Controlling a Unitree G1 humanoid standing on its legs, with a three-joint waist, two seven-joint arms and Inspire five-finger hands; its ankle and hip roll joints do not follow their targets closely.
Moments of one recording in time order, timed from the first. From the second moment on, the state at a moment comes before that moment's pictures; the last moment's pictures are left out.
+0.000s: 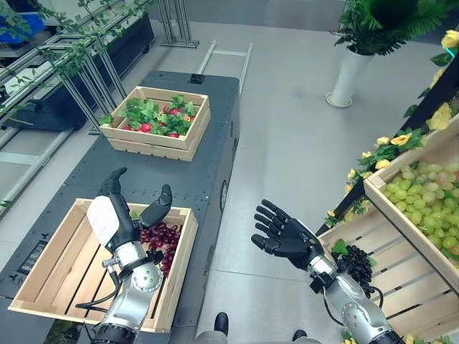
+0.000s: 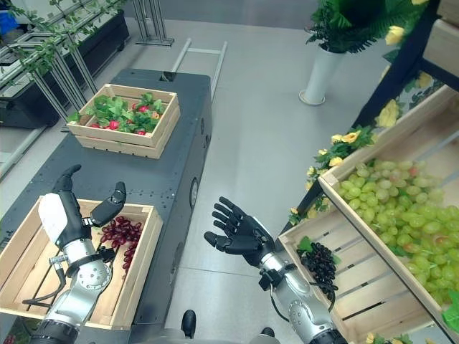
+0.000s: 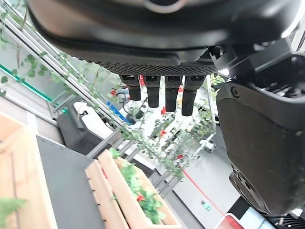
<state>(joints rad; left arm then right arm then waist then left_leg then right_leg) 0.03 0.51 -0.11 0.21 0.27 -0.04 0.87 0.05 -0.38 0.39 0.15 0.83 -0.10 0.32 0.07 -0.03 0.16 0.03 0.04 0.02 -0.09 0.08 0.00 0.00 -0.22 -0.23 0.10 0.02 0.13</state>
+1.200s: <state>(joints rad) -0.28 0.61 -0.31 0.66 0.26 0.20 0.90 0.00 -0.51 0.39 0.37 0.74 -0.13 0.35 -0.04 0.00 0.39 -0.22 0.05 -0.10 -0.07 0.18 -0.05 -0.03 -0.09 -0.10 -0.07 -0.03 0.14</state>
